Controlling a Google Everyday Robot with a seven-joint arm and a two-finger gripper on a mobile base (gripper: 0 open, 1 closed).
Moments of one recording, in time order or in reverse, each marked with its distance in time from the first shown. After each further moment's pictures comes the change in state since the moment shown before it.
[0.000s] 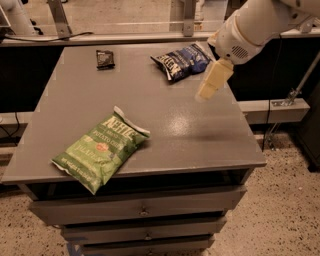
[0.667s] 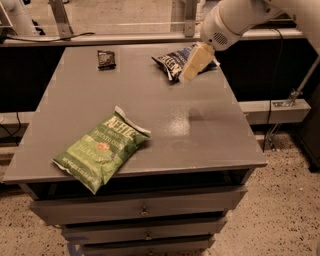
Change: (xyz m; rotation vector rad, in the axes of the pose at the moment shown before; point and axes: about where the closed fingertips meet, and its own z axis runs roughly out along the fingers) arm -0.038 -0.058 0.039 0.025 -0.108 0.044
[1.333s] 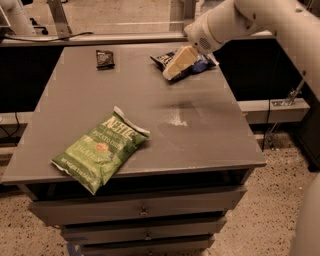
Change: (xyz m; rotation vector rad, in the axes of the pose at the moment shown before) arm -0.017 -0.024 0.044 0.027 -0.159 0.060
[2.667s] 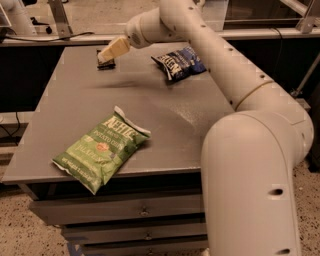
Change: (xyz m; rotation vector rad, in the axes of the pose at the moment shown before) arm -0.137 -0.014 0.167 -0.043 -0.299 0.112
